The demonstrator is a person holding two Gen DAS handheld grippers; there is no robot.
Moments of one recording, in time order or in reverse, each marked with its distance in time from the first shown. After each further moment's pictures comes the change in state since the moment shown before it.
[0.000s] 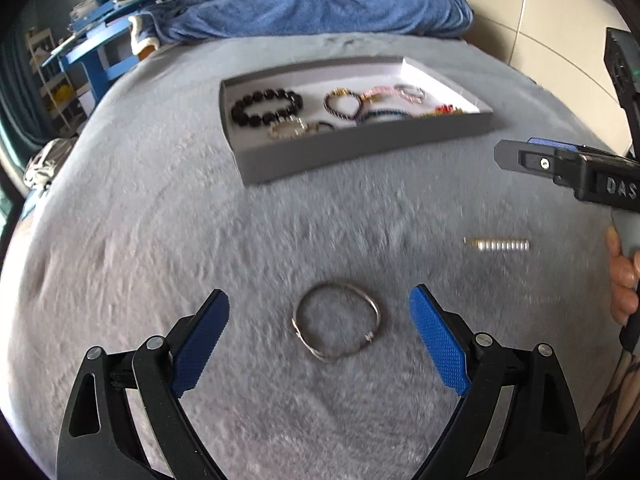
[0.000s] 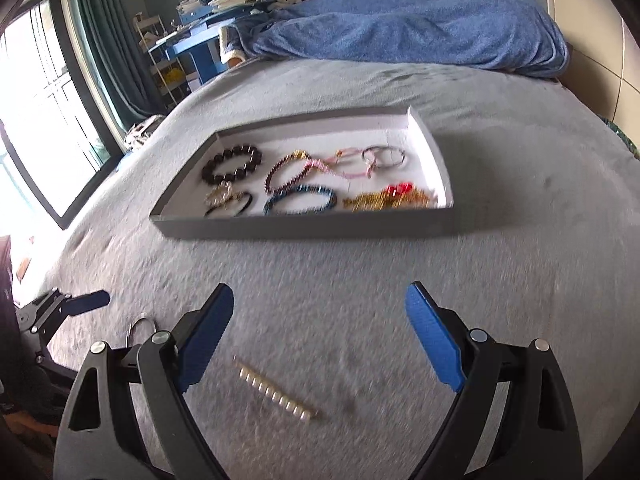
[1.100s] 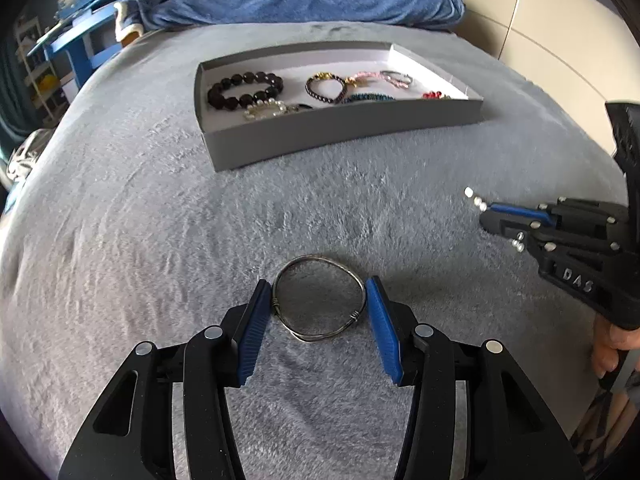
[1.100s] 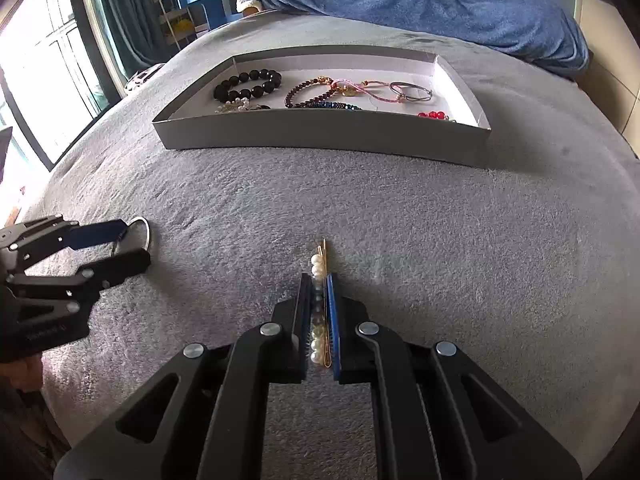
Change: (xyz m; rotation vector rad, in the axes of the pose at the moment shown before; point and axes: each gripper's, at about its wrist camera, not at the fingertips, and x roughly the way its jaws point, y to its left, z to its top) left arm 0.015 -0.004 0.001 -0.006 0.031 -0.055; right arm 0.024 0.018 -0.034 -0.081 0.117 -0.038
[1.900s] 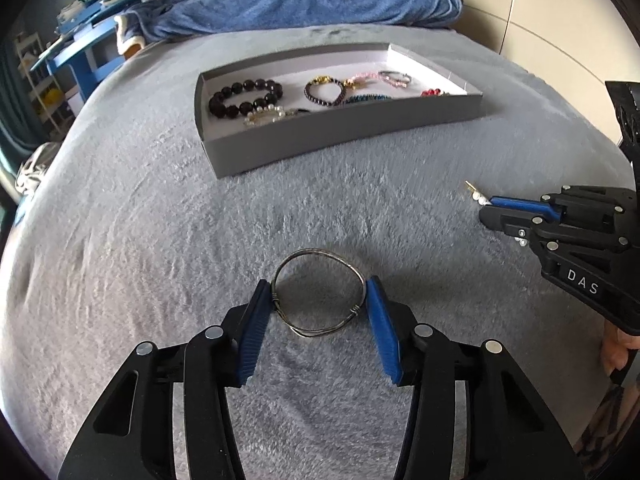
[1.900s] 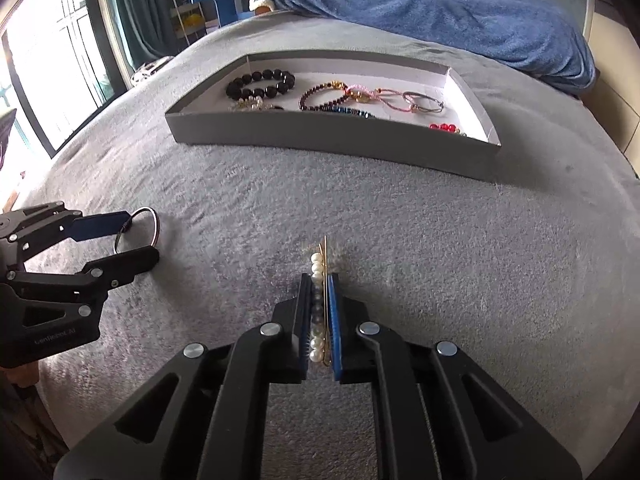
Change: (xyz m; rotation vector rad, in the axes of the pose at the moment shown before) left arm -0.005 -0.007 0.001 0.024 -0.029 0.037; right arm -0.005 0.009 0.002 -0.045 -0.026 -0.005
